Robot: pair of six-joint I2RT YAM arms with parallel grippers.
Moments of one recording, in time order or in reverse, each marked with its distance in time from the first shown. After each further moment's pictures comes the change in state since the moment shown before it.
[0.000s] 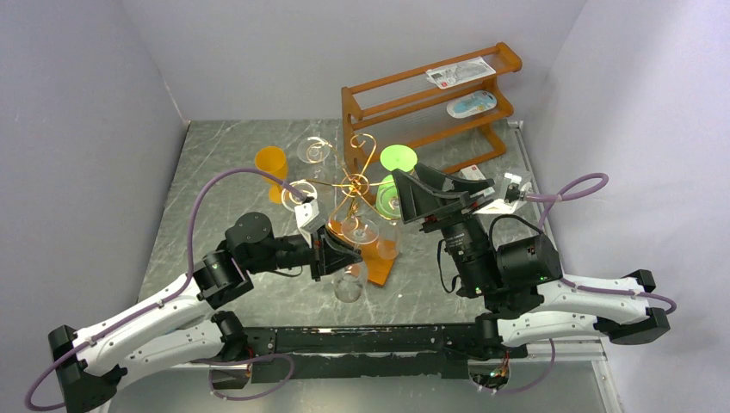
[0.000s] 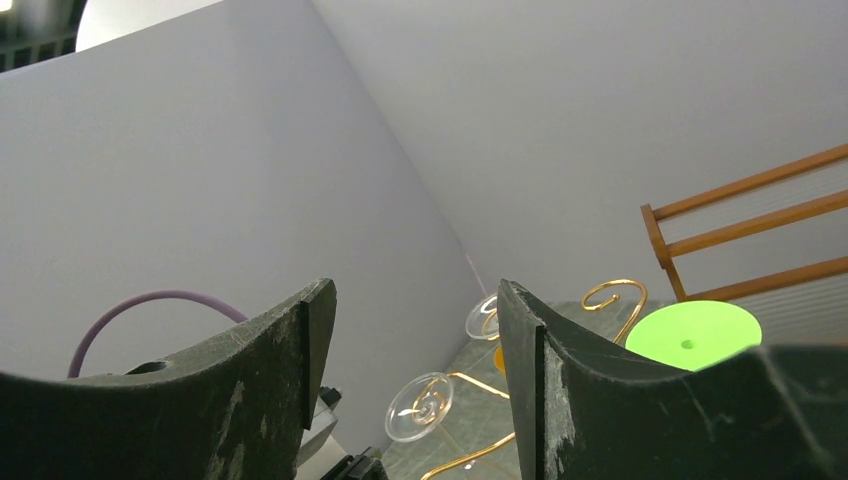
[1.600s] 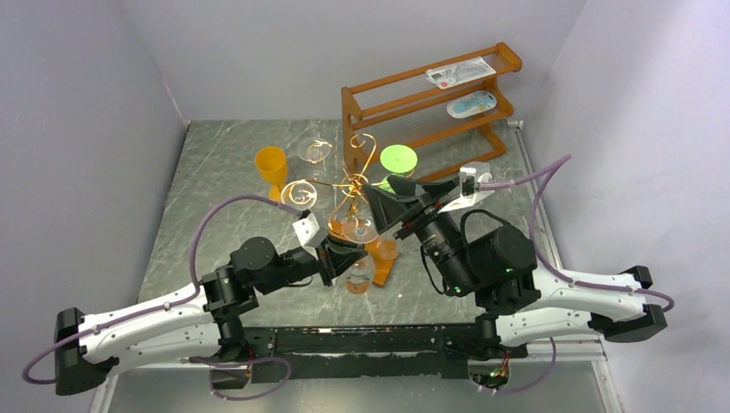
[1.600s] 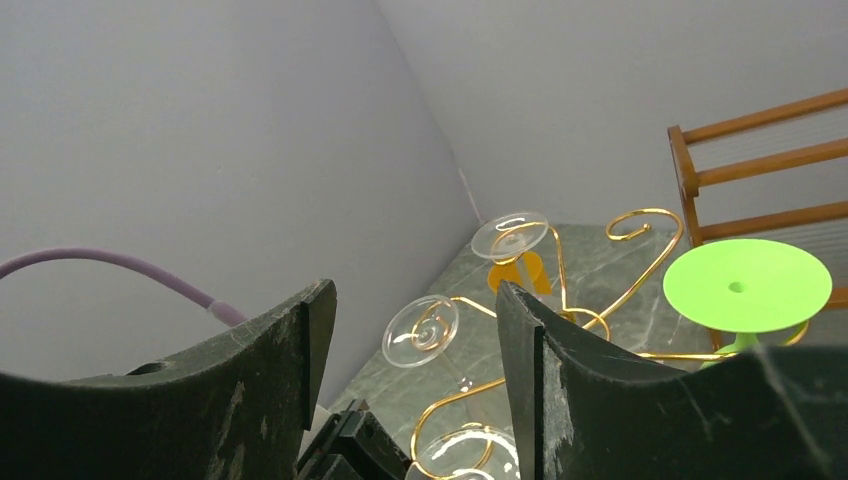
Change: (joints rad) left arm -0.185 -0.028 -0.124 0.214 -0.389 0.061; right arm 0.000 0.069 0.089 -0.305 -0.024 0.153
